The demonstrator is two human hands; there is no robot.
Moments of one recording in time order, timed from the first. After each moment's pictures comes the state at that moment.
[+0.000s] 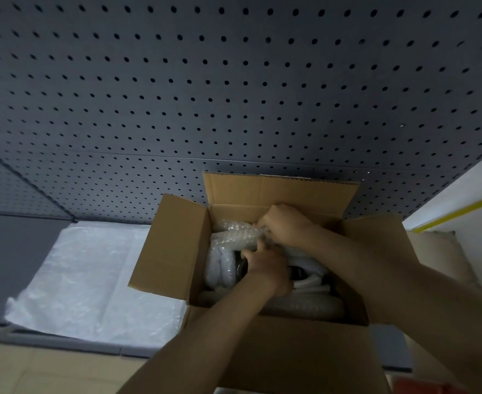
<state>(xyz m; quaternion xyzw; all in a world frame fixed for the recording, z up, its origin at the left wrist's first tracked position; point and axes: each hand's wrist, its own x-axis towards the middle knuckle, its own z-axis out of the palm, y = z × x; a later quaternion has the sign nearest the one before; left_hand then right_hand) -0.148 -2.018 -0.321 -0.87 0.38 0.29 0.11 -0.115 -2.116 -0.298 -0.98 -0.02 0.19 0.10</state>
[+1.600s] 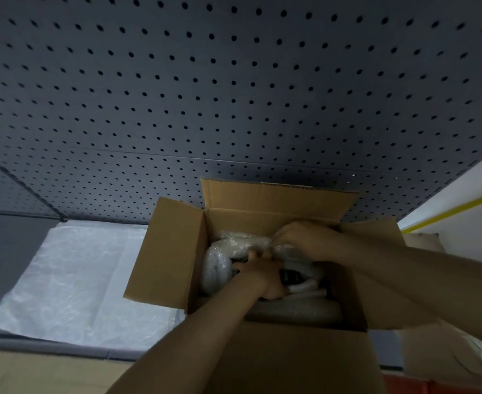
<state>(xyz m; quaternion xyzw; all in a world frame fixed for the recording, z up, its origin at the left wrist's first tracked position) -0.138 -2.000 -0.322 -0.83 0.39 0.40 0.02 -0.147 -2.158 -0.325 -0.95 -0.06 0.26 0.15</state>
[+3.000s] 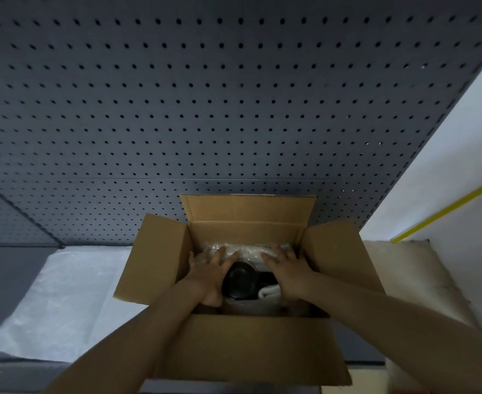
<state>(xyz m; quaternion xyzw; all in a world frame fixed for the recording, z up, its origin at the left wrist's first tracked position) -0.121 -1.943 -0.311 -0.86 0.41 0.28 0.11 -0.223 -2.117 -0.308 -0.94 0.11 0.31 0.04</state>
